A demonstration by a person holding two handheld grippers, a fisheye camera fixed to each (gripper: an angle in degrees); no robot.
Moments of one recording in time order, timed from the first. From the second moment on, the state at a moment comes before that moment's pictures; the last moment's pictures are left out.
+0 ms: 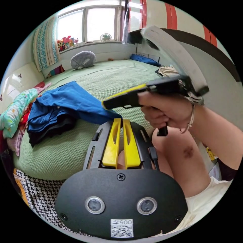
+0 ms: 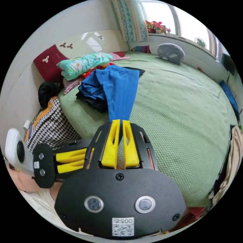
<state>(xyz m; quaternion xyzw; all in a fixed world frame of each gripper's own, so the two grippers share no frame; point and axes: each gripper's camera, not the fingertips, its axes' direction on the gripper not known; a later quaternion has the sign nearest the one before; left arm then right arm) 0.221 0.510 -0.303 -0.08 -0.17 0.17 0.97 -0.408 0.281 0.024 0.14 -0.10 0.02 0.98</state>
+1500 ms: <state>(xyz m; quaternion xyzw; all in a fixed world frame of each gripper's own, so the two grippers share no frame) 0.338 0.478 -0.275 -0.10 -0.04 0.22 0.97 -0.269 0.285 -0.050 0.02 0.18 0.24 0.95</state>
